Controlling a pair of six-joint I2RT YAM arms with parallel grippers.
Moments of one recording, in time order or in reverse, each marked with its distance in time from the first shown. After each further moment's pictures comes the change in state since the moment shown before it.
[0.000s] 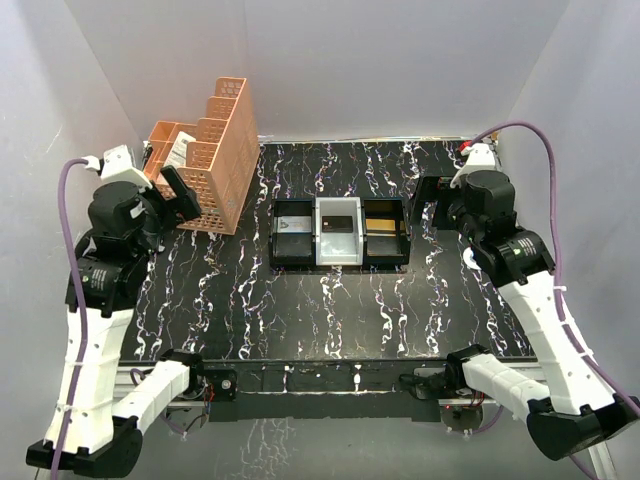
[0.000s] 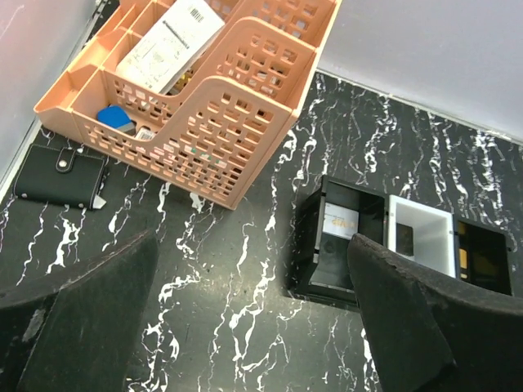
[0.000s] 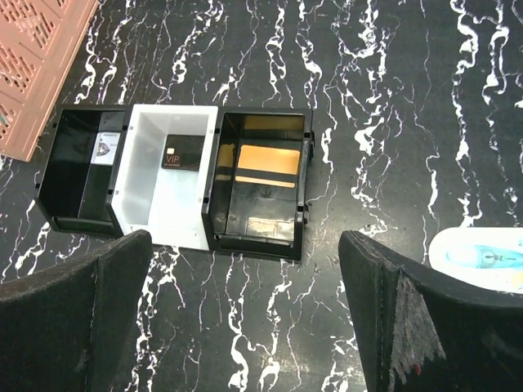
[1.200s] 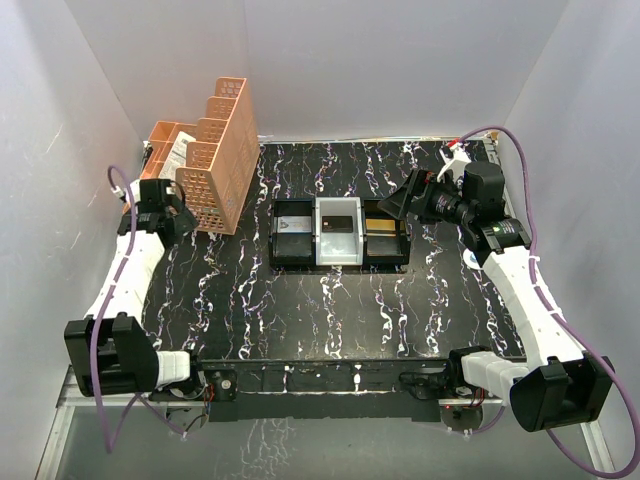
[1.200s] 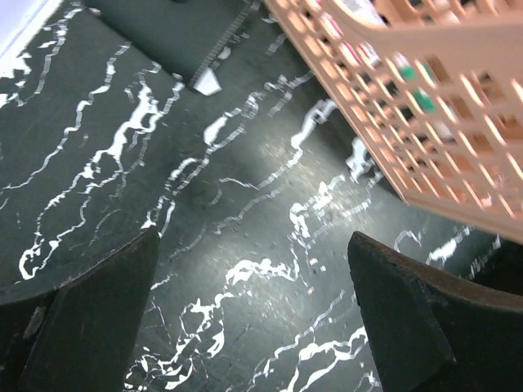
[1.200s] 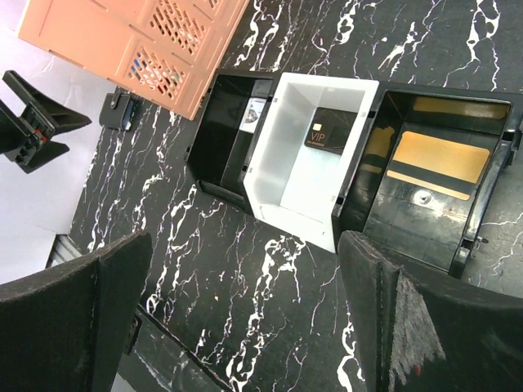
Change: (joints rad) left arm 0.211 0.402 -0.324 0.132 -0.119 -0.192; right arm -0.178 0.145 -0.154 0.299 -0.626 0.194
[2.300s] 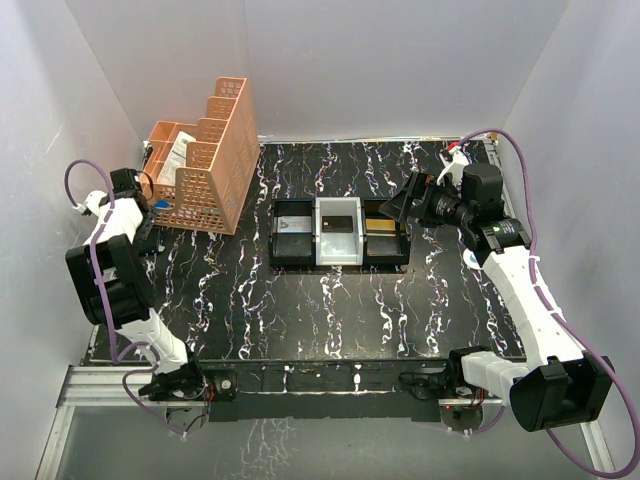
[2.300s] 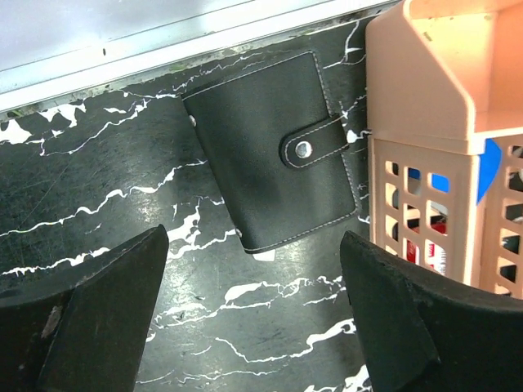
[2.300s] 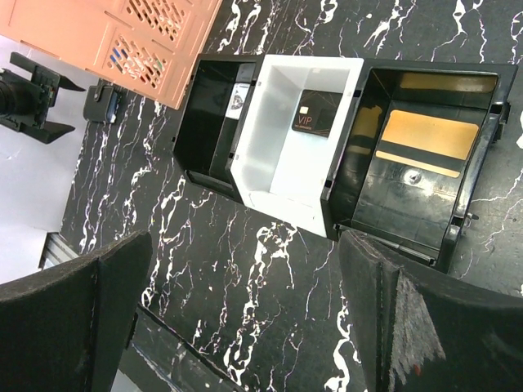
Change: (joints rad) left arm 0.291 0.449 0.210 0.078 -0.102 -0.319; right arm 0.000 0.001 0.000 -0.053 0.022 -0.008
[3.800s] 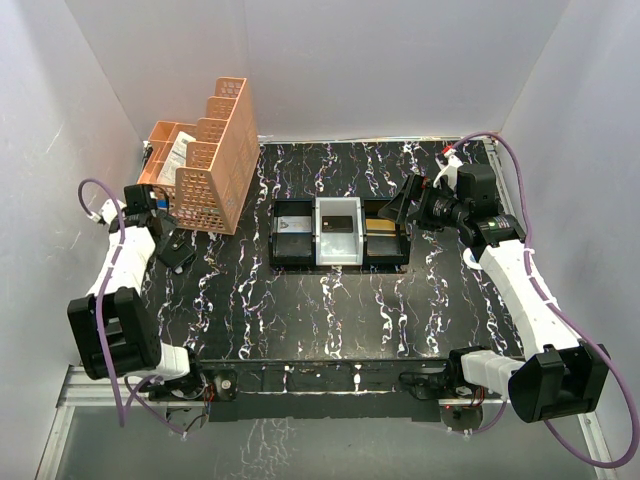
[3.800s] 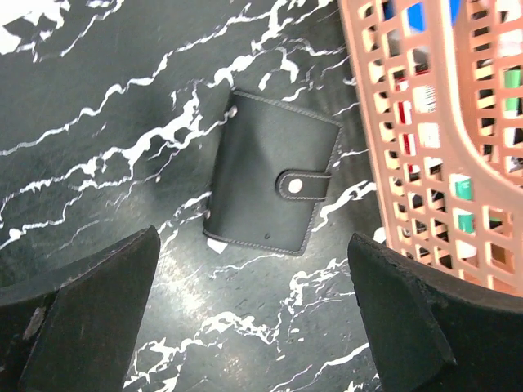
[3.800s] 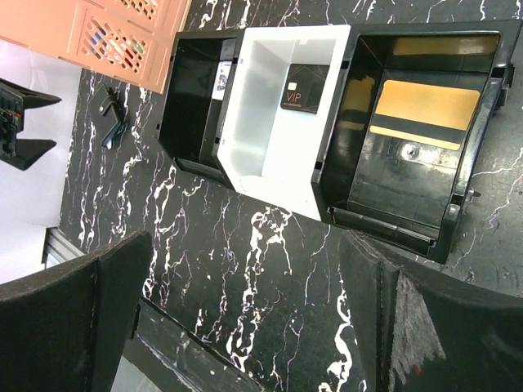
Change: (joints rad) left arm -0.112 -0.334 -0.264 -0.017 0.082 0.011; right arm 0.000 0.045 0.000 -0.043 0.007 0.007
